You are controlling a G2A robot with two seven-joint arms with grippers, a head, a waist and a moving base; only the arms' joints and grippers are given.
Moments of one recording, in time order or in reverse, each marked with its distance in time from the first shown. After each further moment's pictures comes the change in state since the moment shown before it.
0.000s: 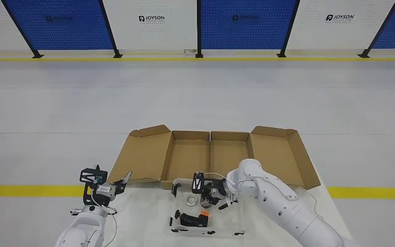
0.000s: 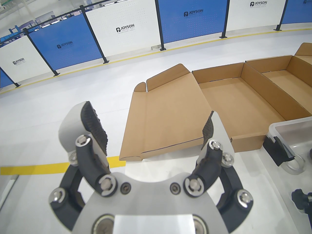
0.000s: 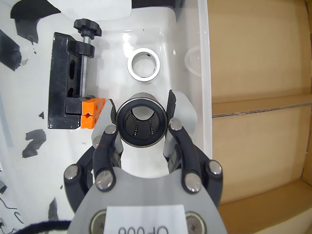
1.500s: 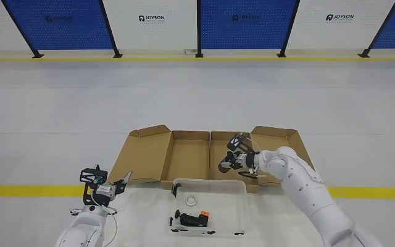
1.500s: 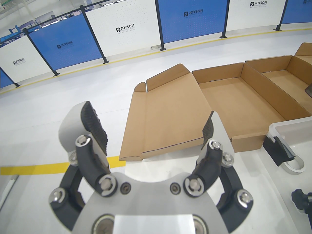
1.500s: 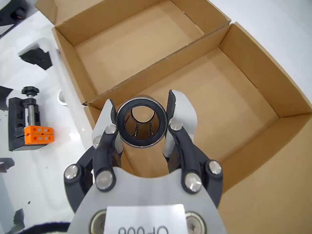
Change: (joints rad) left arm 0.000 0.000 0.000 0.000 0.000 0.000 0.000; right arm 0.150 -0.004 0.128 0.487 0.125 0.103 -0.325
